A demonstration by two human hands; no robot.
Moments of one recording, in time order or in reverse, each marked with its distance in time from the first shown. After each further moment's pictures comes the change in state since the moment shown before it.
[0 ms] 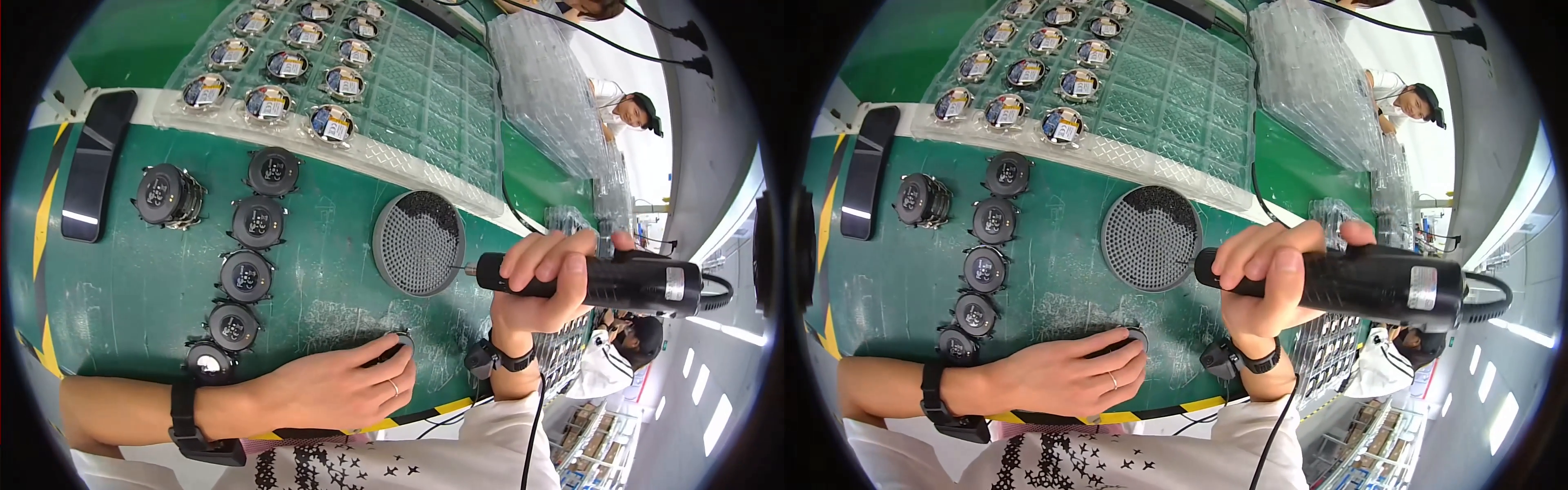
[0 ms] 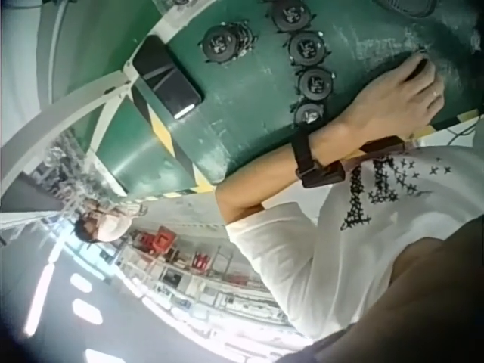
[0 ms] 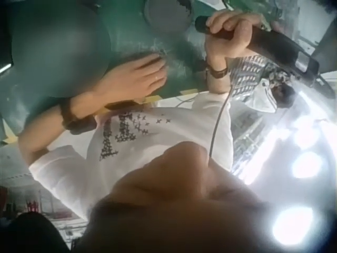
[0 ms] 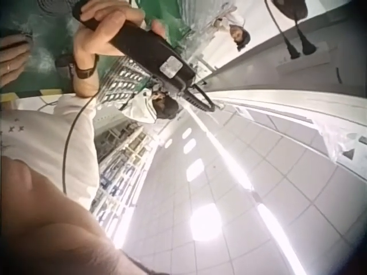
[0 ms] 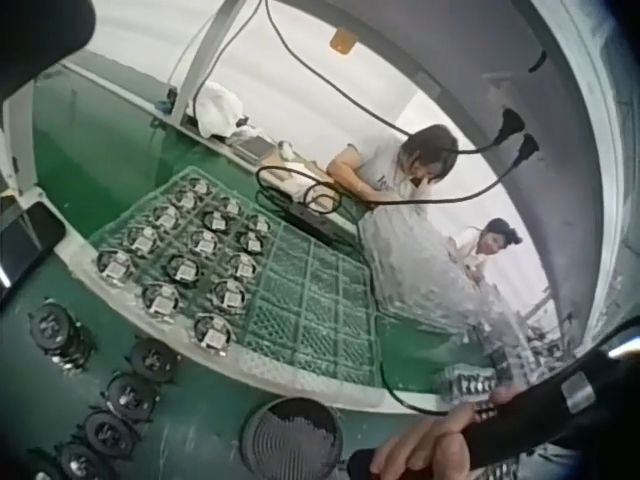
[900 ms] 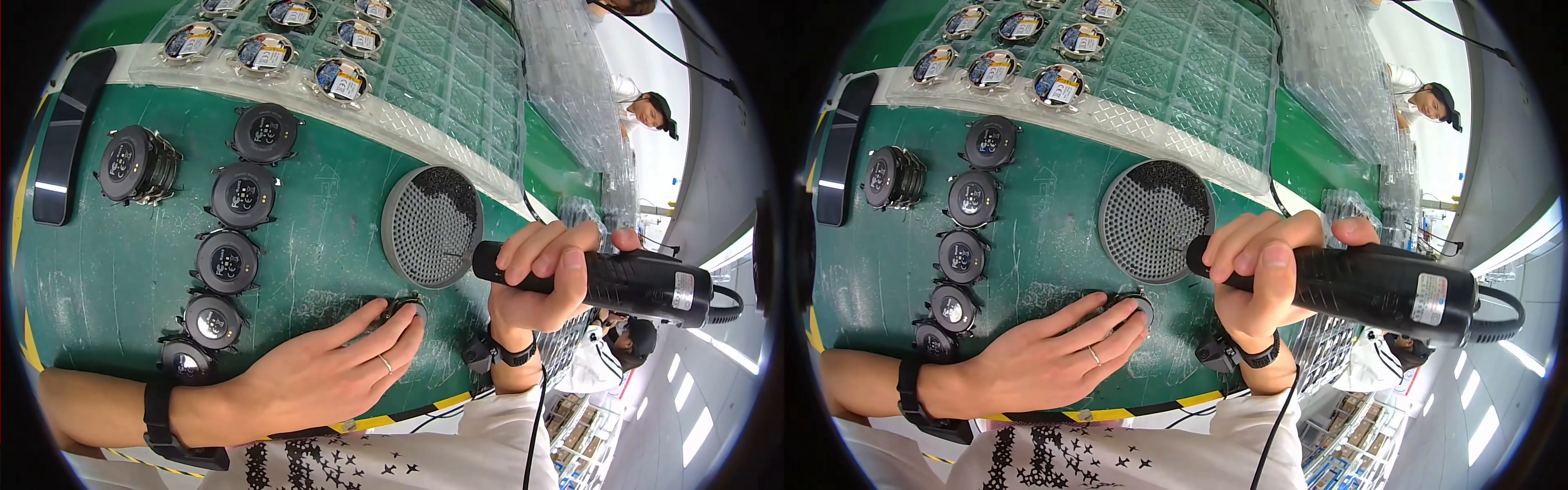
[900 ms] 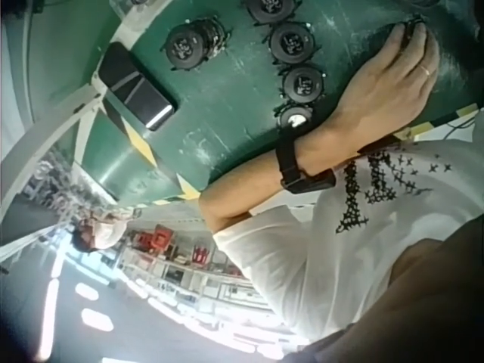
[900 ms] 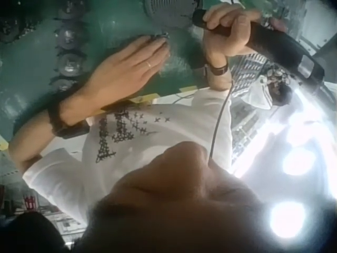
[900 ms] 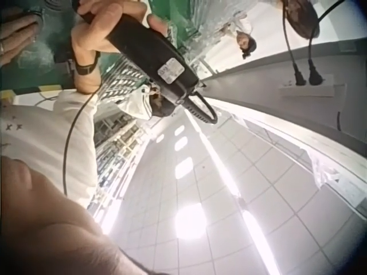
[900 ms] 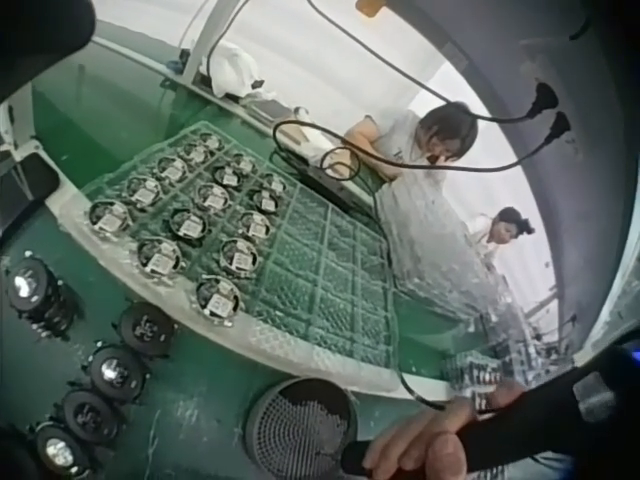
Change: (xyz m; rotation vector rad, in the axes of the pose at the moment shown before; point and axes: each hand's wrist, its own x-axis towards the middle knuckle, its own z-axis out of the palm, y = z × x) left_hand 0.000 -0.006 -0.007 0.044 -0.130 -0.184; right_hand -0.016 0.018 -0.004 -0.057 -0.069 0.082
